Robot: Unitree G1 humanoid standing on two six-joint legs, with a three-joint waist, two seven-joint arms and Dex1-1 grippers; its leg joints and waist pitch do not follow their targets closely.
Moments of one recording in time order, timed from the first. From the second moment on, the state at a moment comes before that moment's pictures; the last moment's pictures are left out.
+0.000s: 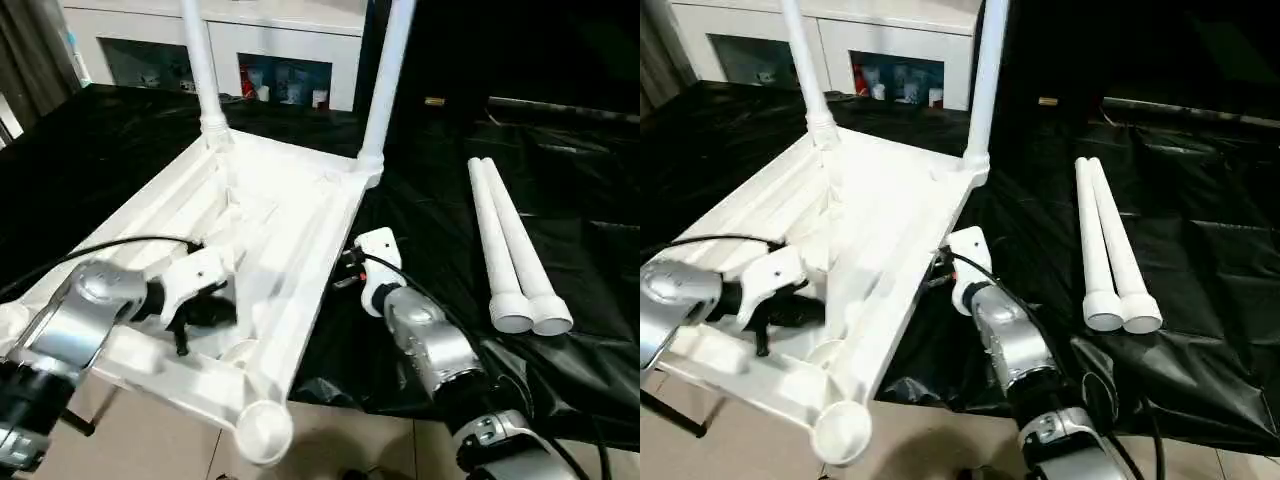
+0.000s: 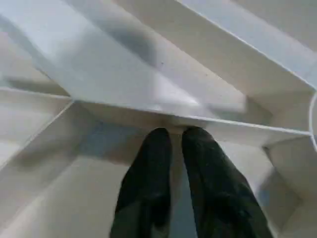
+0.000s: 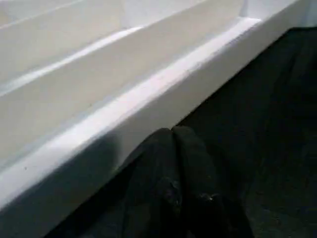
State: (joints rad) left arm -0.42 0.71 -0.28 0.21 0.01 0.39 -1.14; right arm -0.51 0.01 0.11 0.65 0.03 0.18 0.23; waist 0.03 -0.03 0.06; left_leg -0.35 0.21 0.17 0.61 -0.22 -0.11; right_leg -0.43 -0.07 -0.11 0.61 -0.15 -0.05
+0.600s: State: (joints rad) left arm -0.88 0.33 -0.46 0.95 0.30 0.11 -0.70; right arm -0.27 -0.40 0.20 0.01 0.13 0.43 0.73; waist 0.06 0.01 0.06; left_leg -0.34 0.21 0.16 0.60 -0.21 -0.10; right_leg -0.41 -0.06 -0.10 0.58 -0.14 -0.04
